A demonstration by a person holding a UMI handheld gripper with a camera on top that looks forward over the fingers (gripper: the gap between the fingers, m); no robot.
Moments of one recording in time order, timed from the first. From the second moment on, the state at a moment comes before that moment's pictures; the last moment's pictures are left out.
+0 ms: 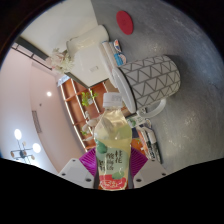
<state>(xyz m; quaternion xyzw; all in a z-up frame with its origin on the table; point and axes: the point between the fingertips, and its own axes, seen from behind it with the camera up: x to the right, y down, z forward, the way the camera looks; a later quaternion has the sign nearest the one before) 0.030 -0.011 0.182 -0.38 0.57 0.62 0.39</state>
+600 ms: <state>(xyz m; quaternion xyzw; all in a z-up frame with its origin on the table) 0.136 -0.007 0.269 -0.69 0.15 0.04 0.71</state>
